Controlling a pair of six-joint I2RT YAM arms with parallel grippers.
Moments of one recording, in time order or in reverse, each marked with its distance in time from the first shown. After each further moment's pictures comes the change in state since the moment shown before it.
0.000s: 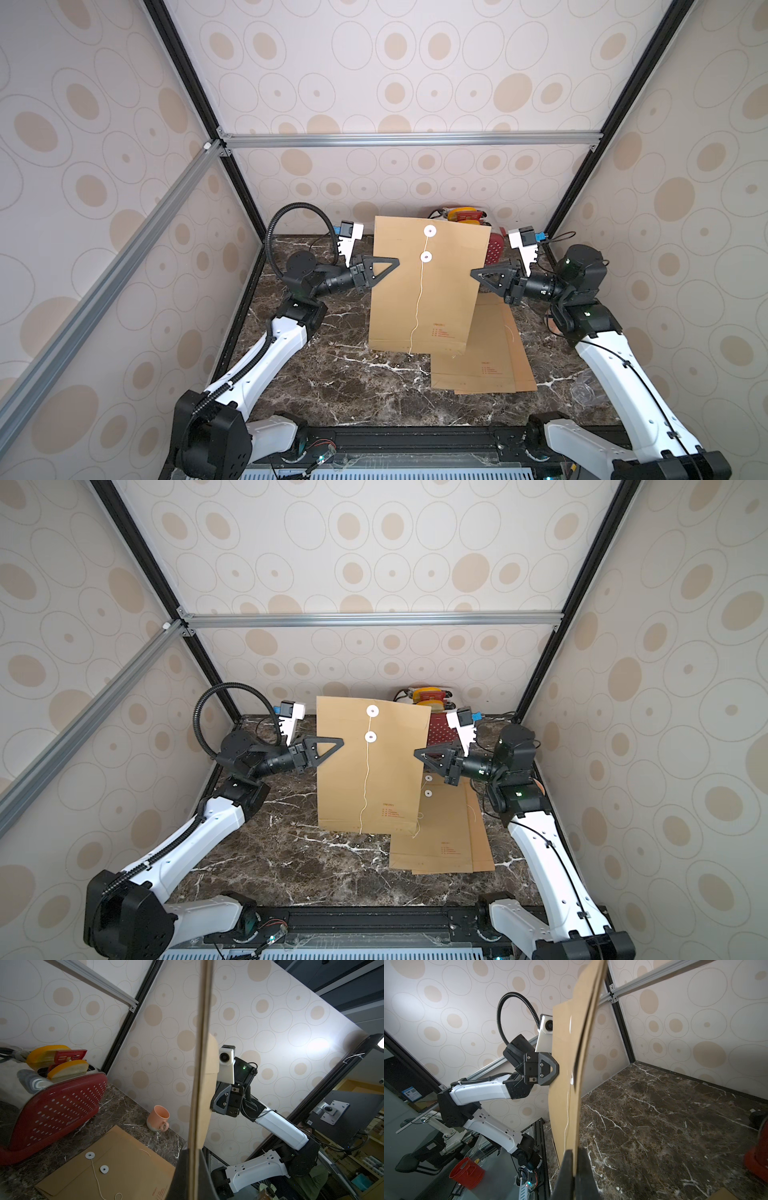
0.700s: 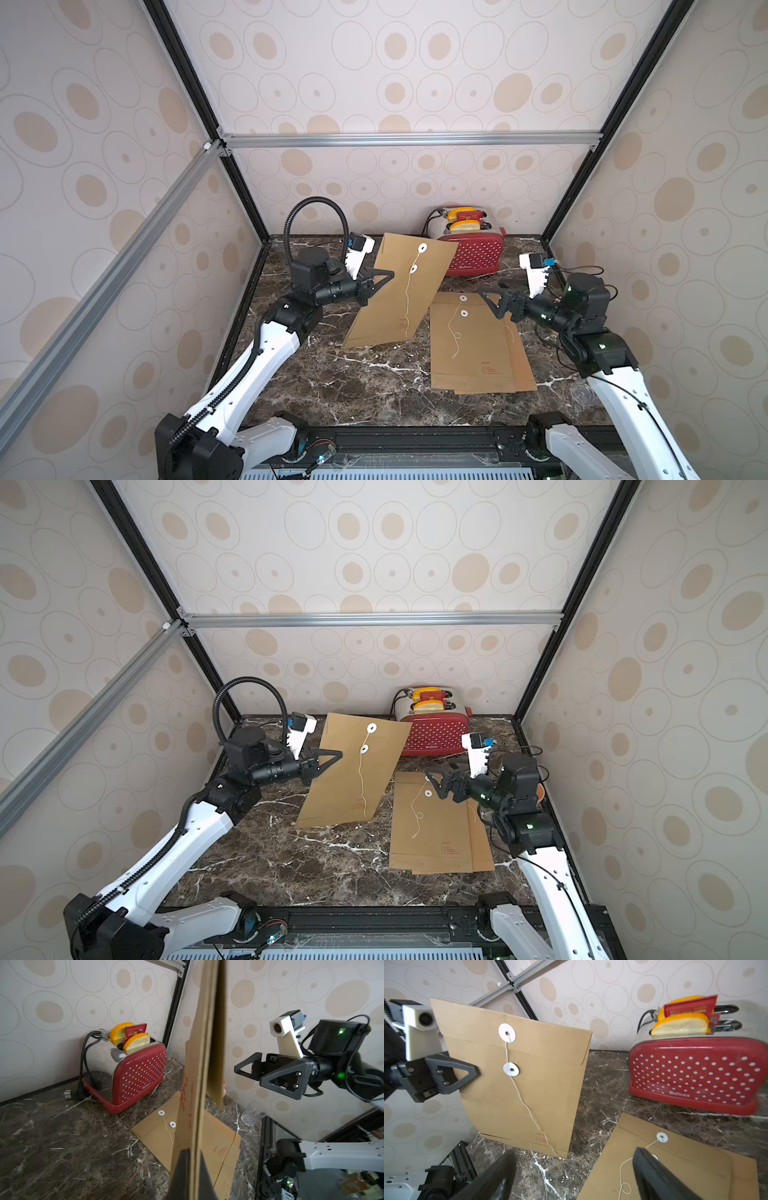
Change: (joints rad) left arm -0.072 -0.084 0.108 -0.698 -0.295 0.645; right arm -0.001 -0.244 -0.175 -0.302 0.546 -0.124
